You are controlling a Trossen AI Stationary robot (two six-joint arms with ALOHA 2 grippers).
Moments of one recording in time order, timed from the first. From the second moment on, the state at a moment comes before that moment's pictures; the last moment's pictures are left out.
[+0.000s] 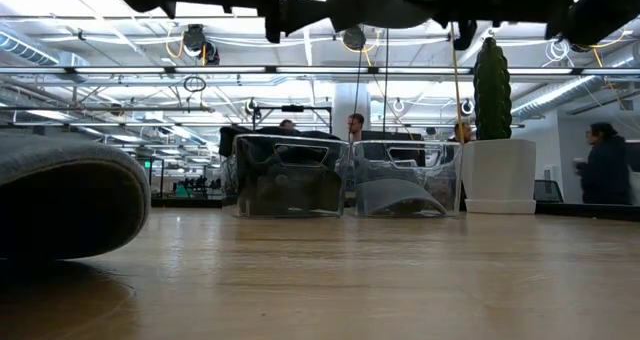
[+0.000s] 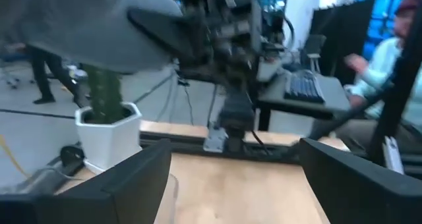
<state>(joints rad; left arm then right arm) -0.02 1.47 0.84 0.66 -0.09 -0.05 -0.12 1.05 0.45 1.04 0.40 0.11</state>
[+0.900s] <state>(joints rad) 0.16 1.48 0.88 0.84 -0.09 -0.71 -0.12 1.30 0.65 1.15 0.26 -0.09</state>
